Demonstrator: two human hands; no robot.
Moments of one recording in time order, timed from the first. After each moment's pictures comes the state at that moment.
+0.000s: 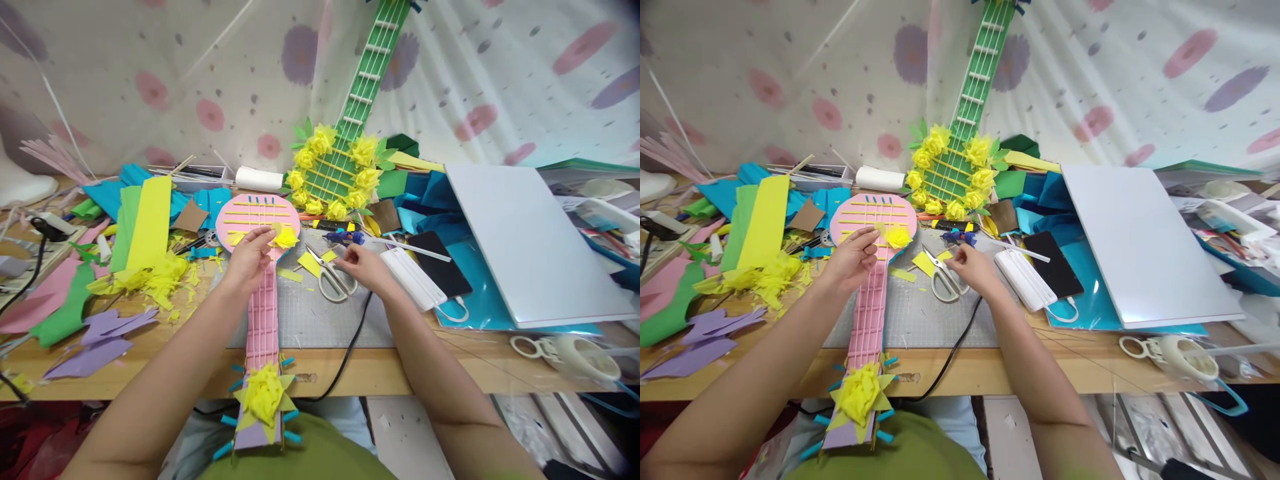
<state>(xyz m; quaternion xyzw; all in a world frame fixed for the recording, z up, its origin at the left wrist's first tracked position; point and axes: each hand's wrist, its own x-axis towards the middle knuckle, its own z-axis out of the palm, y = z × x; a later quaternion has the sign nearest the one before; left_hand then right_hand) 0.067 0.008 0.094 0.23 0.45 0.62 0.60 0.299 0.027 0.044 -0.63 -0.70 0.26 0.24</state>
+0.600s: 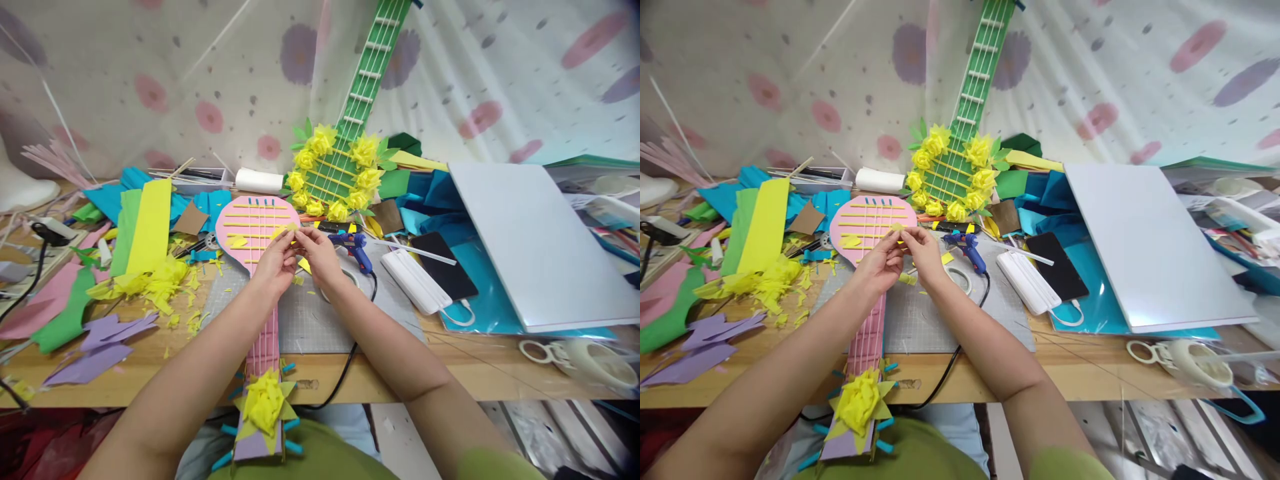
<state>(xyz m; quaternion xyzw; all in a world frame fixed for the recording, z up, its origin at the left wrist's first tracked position) 0.105 0.021 0.085 0.09 0.35 0.62 0.70 0.186 0.041 0.057 -0.35 -0.39 0.63 0.57</state>
